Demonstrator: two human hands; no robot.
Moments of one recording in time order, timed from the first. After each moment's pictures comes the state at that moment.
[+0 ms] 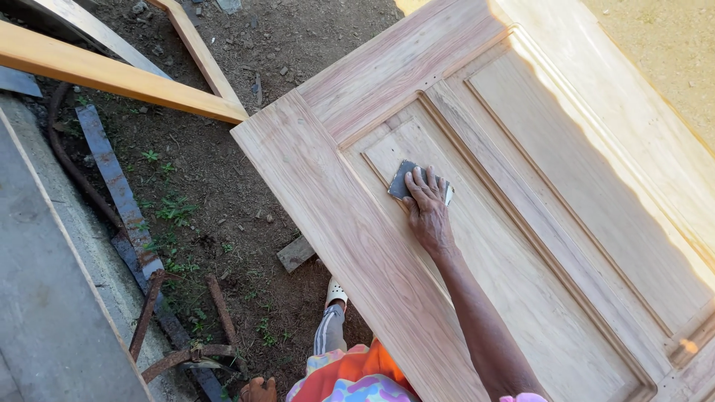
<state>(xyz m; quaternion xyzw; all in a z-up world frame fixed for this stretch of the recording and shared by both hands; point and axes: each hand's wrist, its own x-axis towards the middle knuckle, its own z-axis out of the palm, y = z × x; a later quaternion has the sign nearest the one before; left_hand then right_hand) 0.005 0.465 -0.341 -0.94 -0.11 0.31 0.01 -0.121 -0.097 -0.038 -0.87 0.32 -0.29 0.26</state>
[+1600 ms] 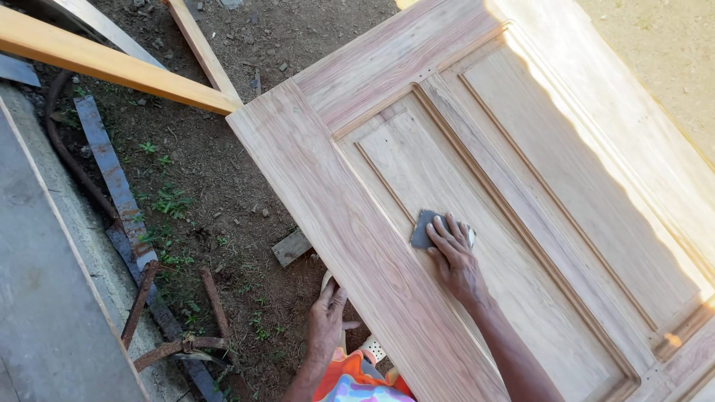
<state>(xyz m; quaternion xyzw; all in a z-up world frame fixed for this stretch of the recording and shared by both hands) -0.072 0.196 -0.053 -0.73 0.07 0.44 -0.52 -0.244 -0.044 -0.027 -0.89 0.28 -0.25 0.25</state>
